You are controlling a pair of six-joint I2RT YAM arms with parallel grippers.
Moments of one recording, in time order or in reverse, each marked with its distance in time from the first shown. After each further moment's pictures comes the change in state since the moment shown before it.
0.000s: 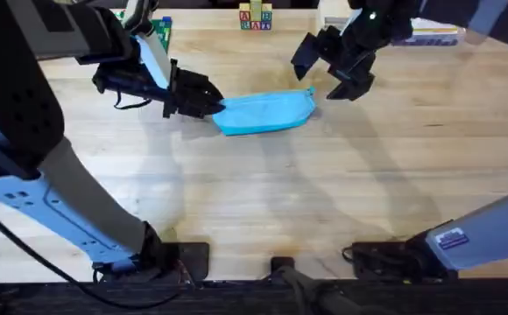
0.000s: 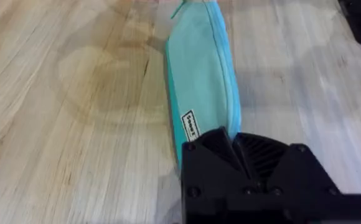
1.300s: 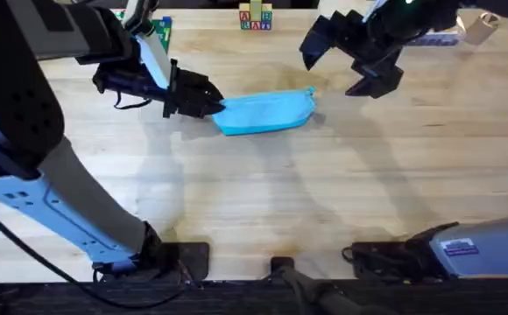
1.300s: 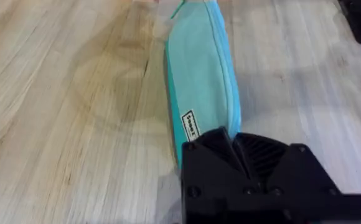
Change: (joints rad) left arm 0.000 0.000 0.000 0.000 -0.001 0.000; right arm 0.000 -0.151 0.000 -0.094 0.034 0.003
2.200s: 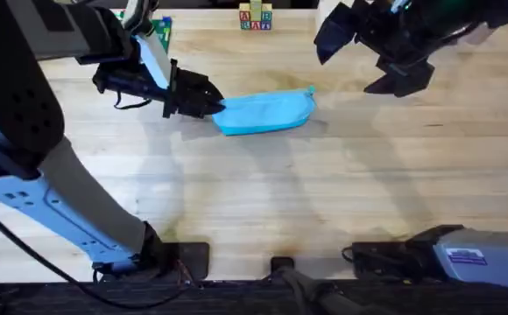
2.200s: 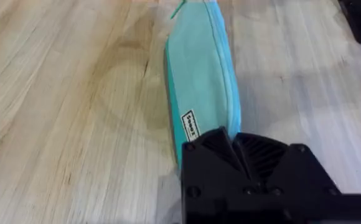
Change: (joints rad) left arm 0.000 0.000 0.000 0.000 0.000 0.000; right arm 0.000 -0.144 0.000 -0.085 0.027 -0.021
